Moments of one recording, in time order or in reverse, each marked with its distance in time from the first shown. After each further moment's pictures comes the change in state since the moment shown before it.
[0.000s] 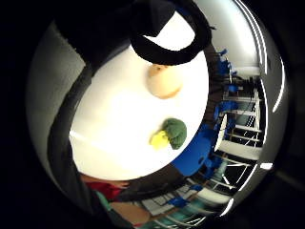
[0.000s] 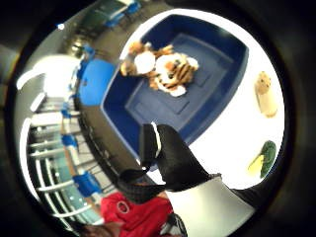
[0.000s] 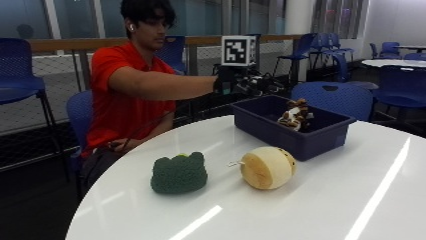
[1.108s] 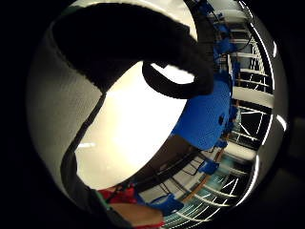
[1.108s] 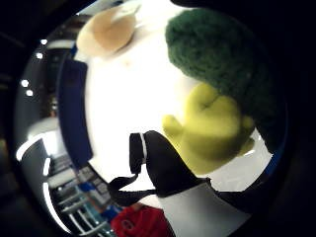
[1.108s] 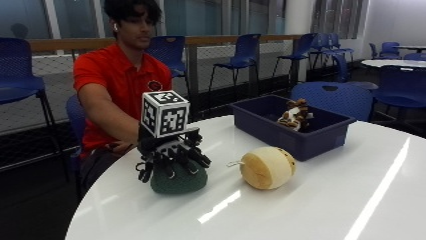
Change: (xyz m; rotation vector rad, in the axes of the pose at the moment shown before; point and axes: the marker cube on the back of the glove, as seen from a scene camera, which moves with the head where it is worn) arm 0.220 0.160 0.140 -0.195 -0.040 0.631
